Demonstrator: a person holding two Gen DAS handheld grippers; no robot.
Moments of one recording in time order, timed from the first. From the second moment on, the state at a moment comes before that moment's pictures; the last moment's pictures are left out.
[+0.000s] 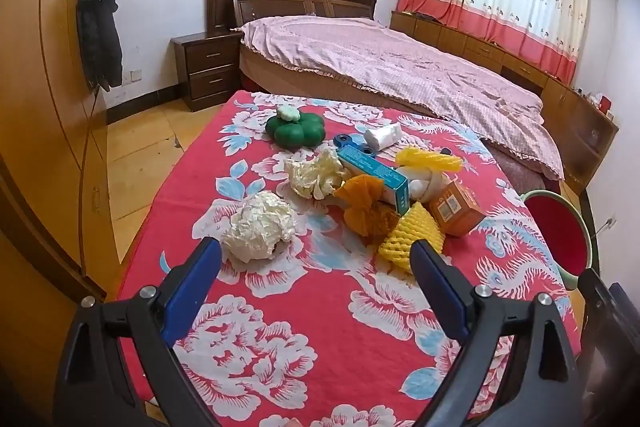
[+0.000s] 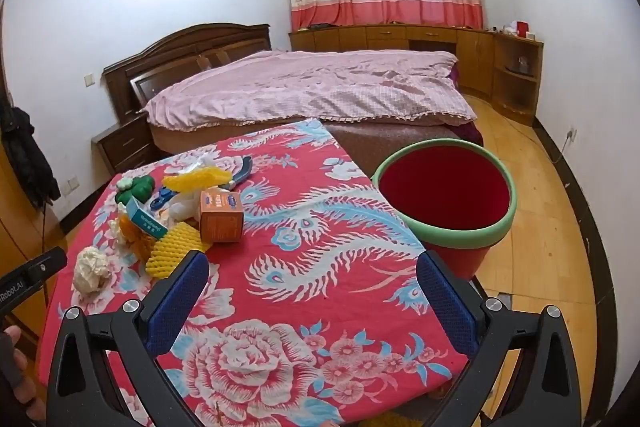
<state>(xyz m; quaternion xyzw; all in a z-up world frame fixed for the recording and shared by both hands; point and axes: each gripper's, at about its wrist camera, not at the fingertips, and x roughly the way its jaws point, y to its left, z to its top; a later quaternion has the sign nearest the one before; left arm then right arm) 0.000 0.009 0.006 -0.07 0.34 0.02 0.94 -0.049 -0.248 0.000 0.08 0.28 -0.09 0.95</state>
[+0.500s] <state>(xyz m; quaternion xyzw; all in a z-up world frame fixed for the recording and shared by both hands) 0.000 0.008 0.007 -0.07 0.34 0.03 0.94 -0.047 -0.253 -0.003 0.09 0.29 -0.09 0.95</state>
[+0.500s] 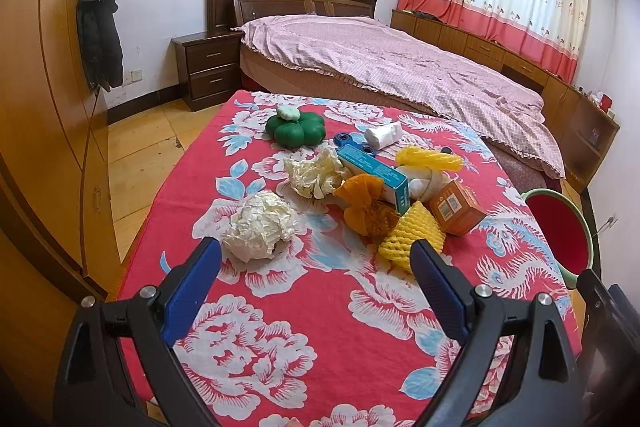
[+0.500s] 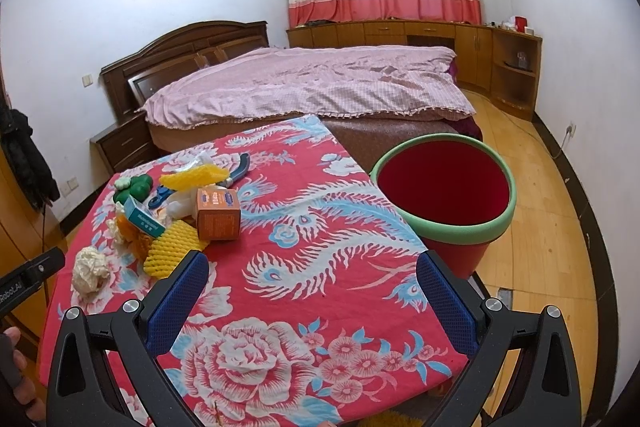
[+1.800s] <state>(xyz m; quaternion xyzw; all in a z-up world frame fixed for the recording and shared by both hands) 0.000 0.010 0.001 -0.07 0.35 0.03 0.93 -0.046 -0.253 -0.010 0.10 0.30 -0.09 0.94</state>
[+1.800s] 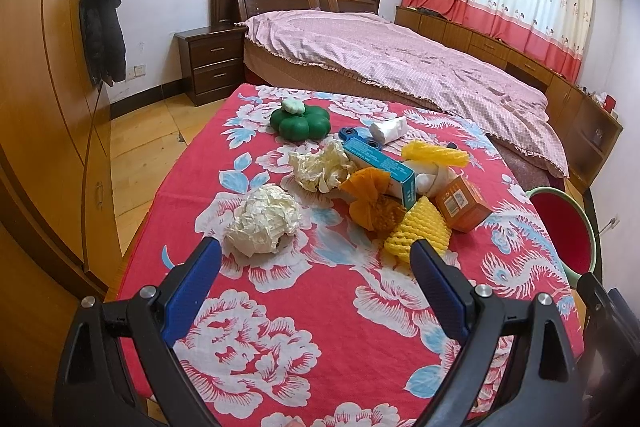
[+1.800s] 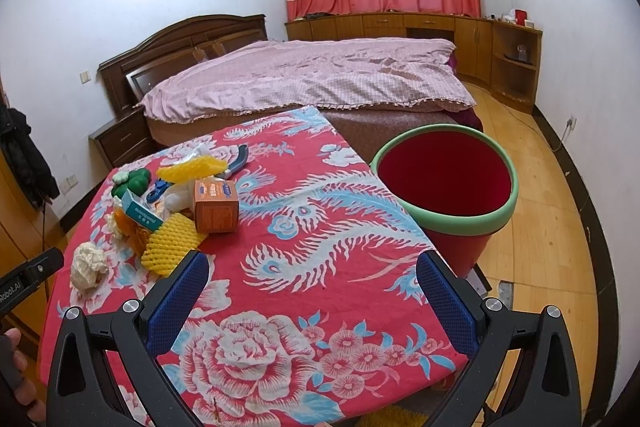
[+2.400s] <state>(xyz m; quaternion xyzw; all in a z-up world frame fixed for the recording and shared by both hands) 0.001 0.011 -0.004 -0.07 0.35 0.03 0.93 -0.045 -0.256 -0.015 0.10 0.31 -0.09 0.94</state>
